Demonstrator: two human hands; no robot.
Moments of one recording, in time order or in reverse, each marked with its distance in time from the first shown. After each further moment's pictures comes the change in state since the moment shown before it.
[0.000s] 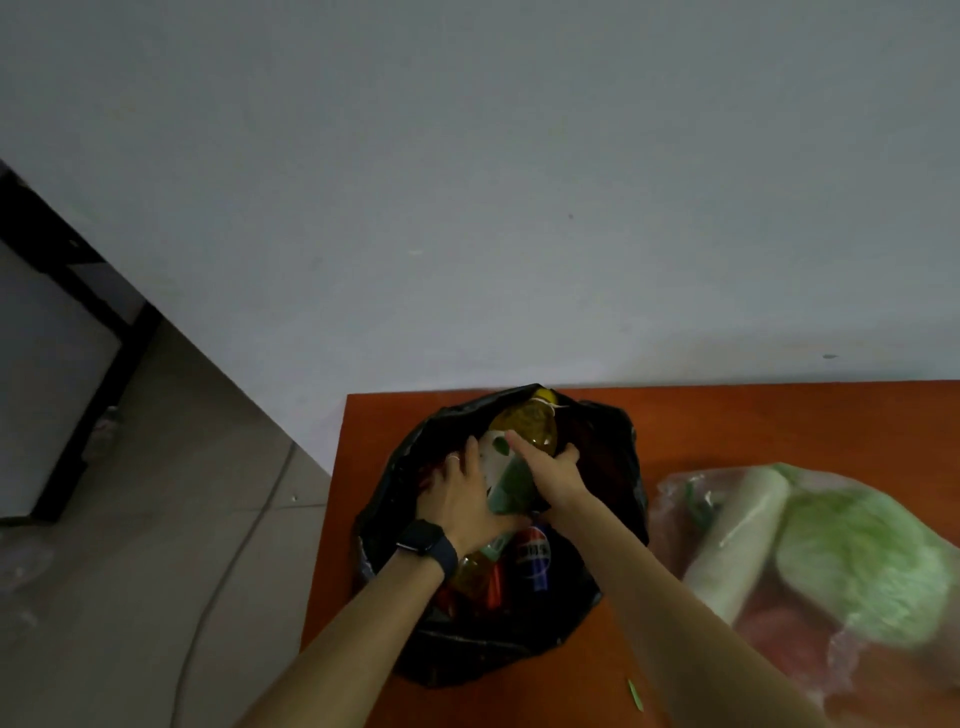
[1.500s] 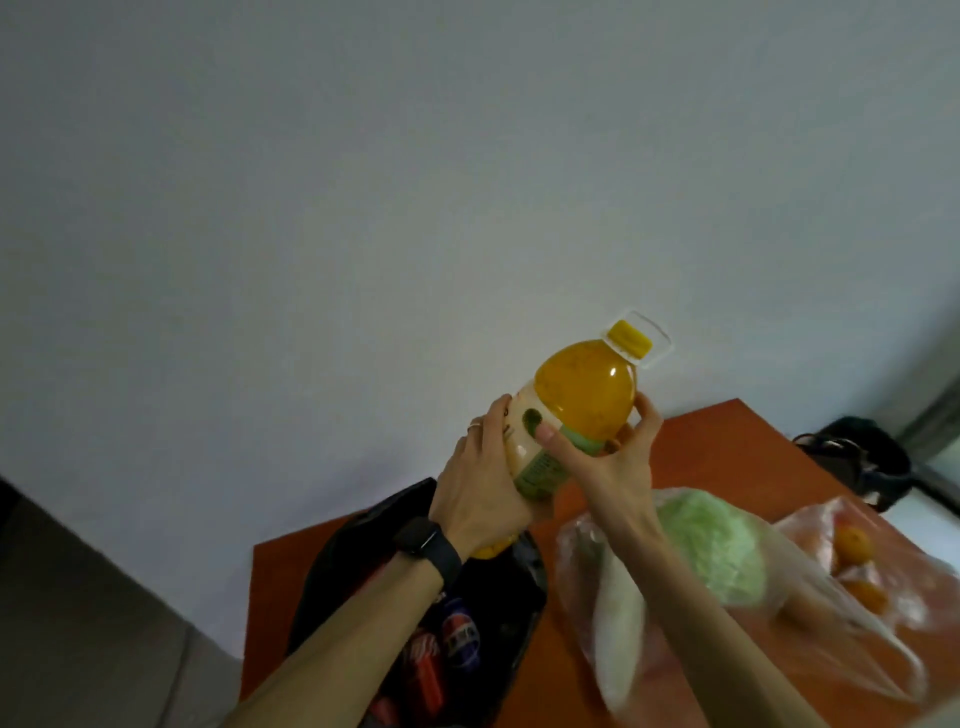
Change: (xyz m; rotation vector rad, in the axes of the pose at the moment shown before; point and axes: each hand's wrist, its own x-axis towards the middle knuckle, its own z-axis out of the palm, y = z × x) left_hand -0.086 0.154 -0.113 -0.335 0.385 0.641; right_hand -0.190 -0.072 -0.126 0.219 0.400 -0.888
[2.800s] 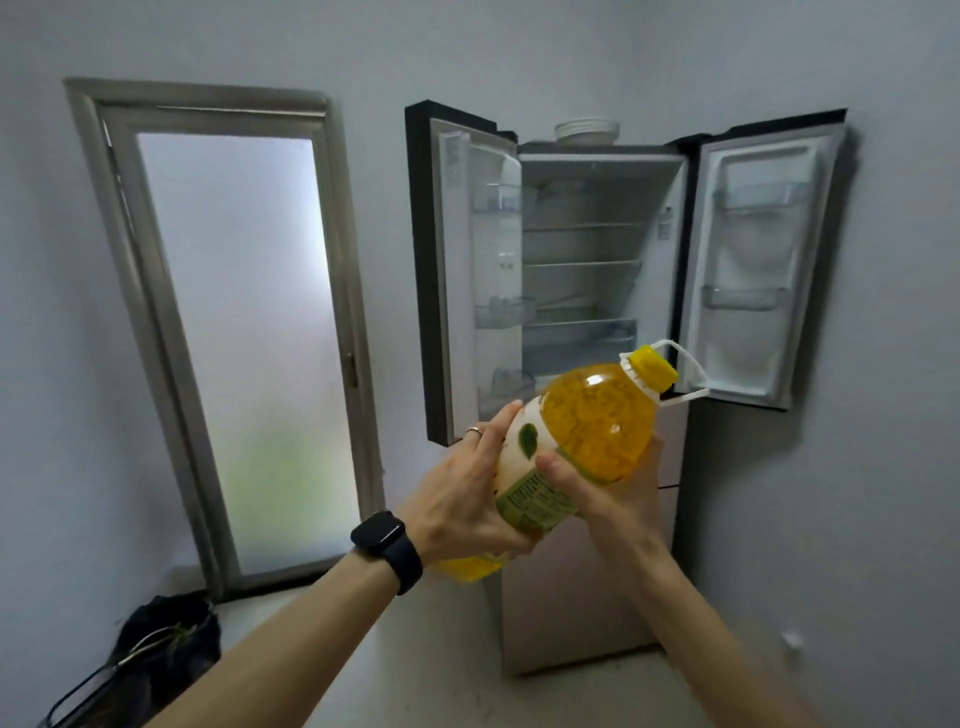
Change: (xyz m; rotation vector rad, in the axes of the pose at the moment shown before) left_hand -0.238 0.833 0.463 -0.505 -0.745 1.588; right_hand -0.333 -0.186 -0.863 -0.333 1.303 -0.619
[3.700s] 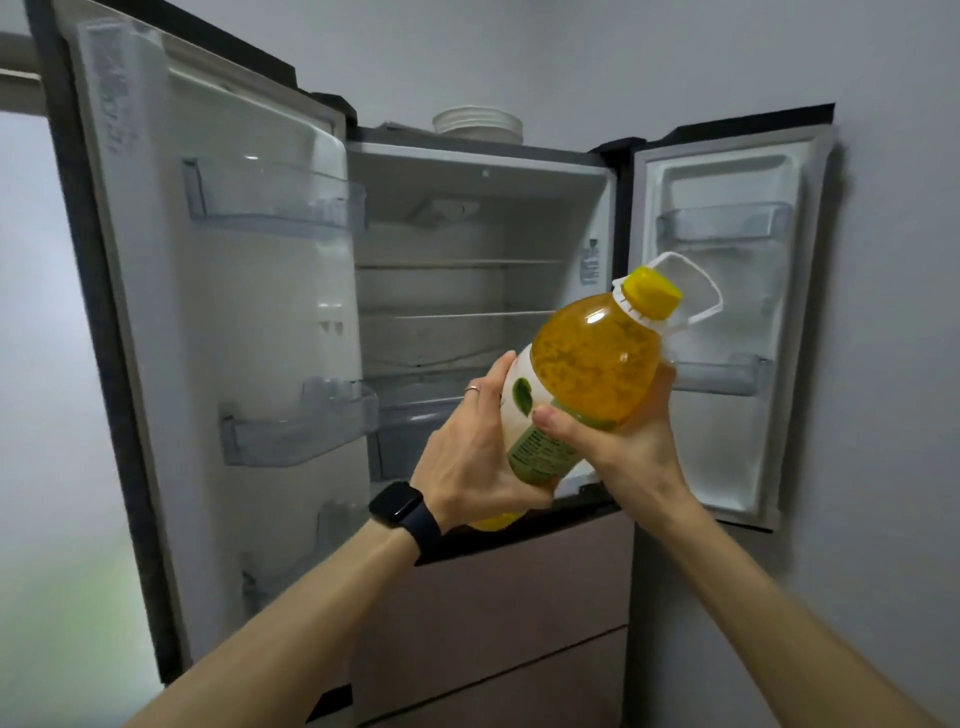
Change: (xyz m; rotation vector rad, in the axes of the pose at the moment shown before) left_hand 0.469 -0.148 0.175 -0.041 0.210 0.168; right_hand 0.439 0.174 -0.129 -0.233 0.005 -0.222
